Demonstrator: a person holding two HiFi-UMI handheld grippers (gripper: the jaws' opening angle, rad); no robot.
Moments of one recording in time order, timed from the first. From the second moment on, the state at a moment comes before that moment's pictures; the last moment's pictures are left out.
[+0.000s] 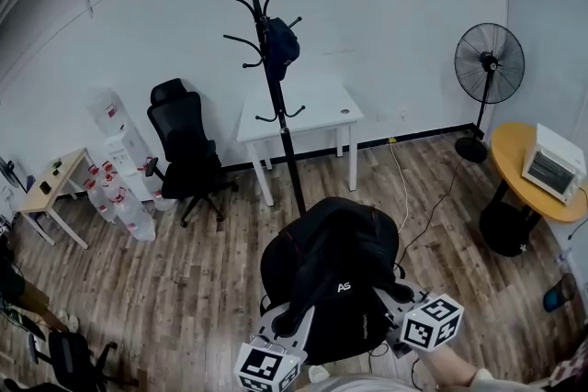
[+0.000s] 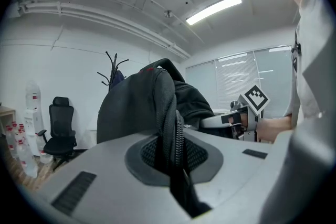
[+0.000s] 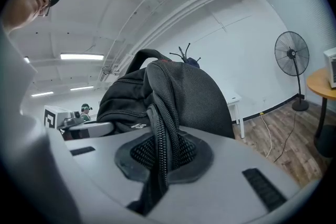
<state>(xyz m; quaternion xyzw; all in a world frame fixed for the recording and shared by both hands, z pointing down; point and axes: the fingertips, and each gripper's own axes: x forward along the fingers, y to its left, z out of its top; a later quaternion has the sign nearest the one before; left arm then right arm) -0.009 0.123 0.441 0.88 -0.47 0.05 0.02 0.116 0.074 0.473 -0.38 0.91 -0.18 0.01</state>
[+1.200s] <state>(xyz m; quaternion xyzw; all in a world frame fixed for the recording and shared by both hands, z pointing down) -0.081 -0.121 0.420 0.85 -0.52 0.07 0.02 0.038 -0.174 0.458 -0.33 0.92 -0.20 0.00</state>
